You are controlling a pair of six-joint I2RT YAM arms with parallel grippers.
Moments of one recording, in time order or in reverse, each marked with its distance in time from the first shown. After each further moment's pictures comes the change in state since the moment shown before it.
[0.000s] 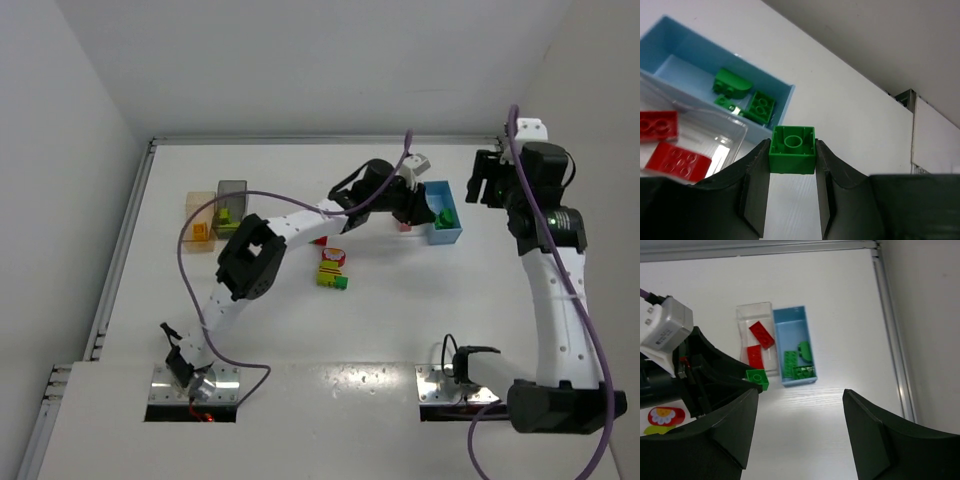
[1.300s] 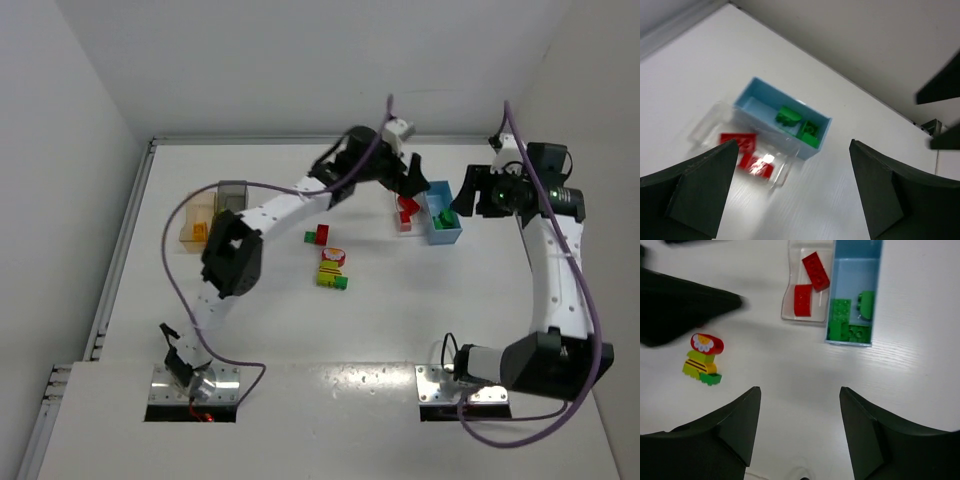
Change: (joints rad) left arm 0.043 0.022 0.199 -0.106 -0.082 0.093; right arm -0.188 0.117 0.013 -0.192 -0.436 -0.111
